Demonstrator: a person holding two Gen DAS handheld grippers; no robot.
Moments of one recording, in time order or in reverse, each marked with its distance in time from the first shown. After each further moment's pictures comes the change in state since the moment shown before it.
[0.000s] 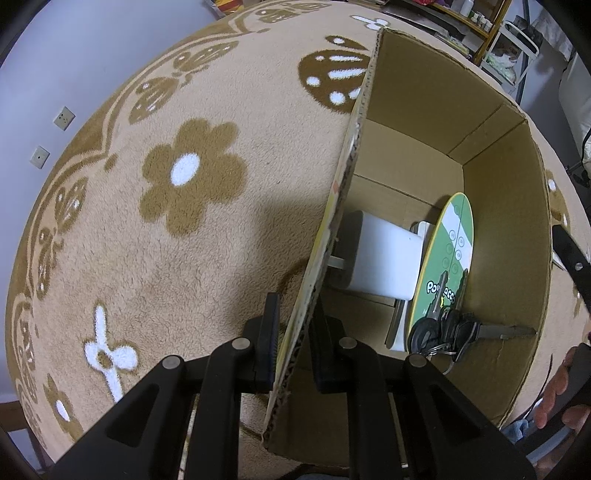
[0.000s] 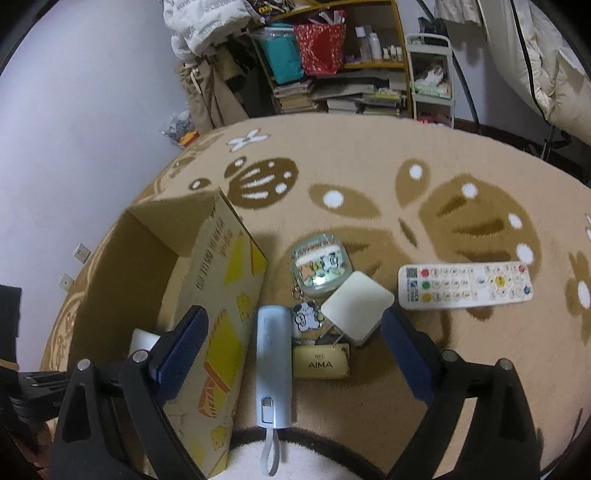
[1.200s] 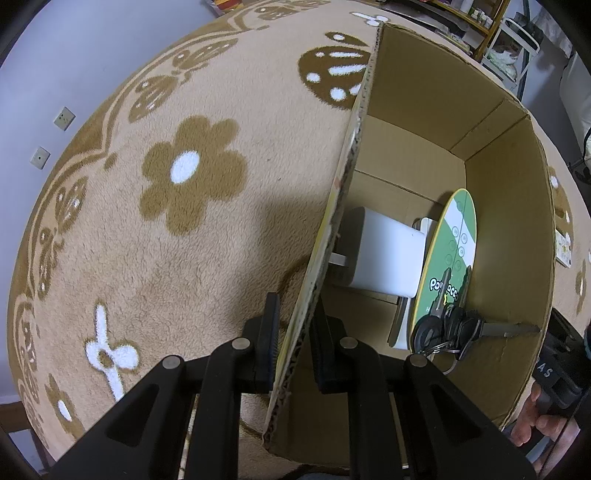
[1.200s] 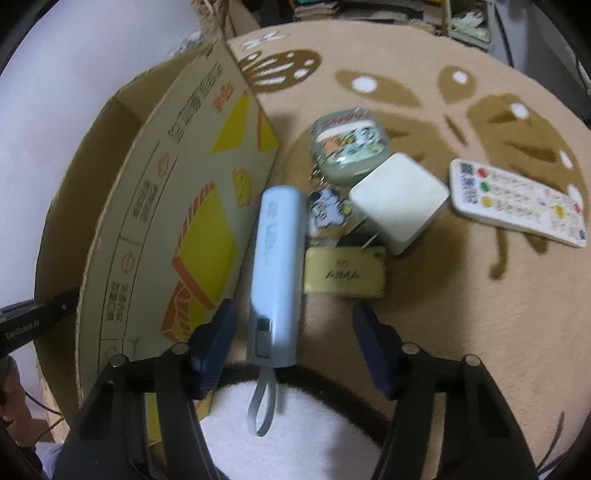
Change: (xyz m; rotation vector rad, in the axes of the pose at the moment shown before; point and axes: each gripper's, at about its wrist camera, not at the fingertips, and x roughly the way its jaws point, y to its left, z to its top) left arm 0.003 0.000 -0.001 0.004 0.009 0.008; right arm 0.050 0.004 -0.041 -0.071 0.322 0.063
